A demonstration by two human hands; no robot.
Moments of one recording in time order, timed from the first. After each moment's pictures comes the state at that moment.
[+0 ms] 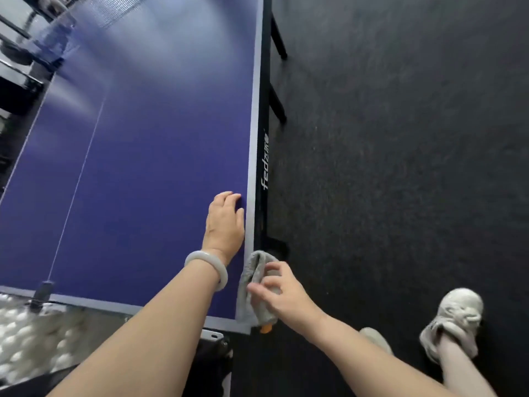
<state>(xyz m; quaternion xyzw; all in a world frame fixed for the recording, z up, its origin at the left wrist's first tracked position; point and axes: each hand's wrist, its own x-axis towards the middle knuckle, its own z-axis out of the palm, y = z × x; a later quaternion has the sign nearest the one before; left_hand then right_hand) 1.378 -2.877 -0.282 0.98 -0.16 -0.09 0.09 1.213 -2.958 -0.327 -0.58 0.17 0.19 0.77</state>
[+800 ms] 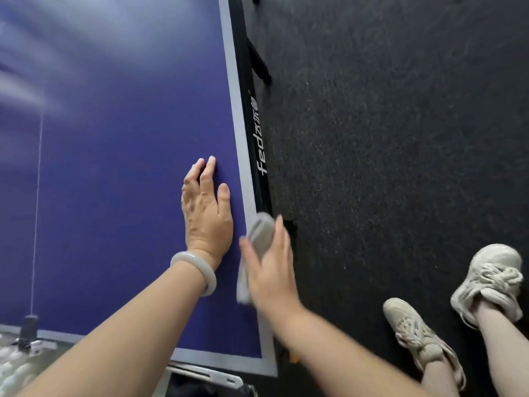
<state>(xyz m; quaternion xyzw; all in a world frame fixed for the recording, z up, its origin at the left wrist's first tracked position) 1.437 -2.857 -0.325 0.97 -0.22 0.00 0.11 1.303 -2.902 -0.340 -0.57 0.34 0.03 0.75</state>
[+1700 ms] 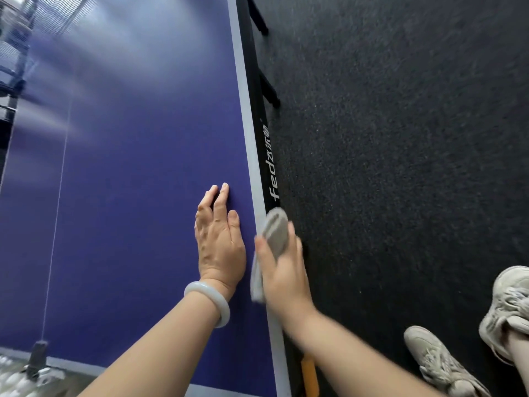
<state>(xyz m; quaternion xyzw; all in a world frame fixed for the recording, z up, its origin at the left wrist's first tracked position) 1.433 -2.861 -0.325 0.97 -0.20 0.00 0.14 1.333 -2.920 -0.351 -0.53 0.36 -0.01 0.77</state>
